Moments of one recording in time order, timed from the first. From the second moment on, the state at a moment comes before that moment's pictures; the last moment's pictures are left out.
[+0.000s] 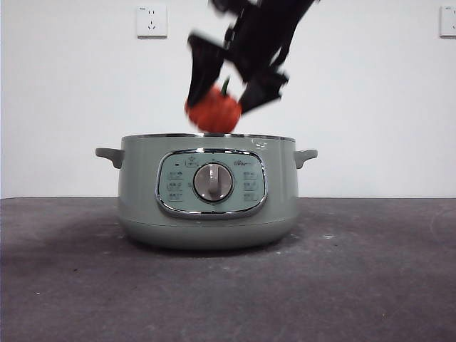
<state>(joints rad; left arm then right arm) -0.37 0.91 1.44 -0.88 0.20 0.12 0.58 1.95 1.70 -0.47 -0.15 -0.07</state>
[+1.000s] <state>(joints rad) -0.37 0.91 1.44 -0.93 0.21 0.12 0.64 2.04 1.71 -0.55 -0.05 -0.15</state>
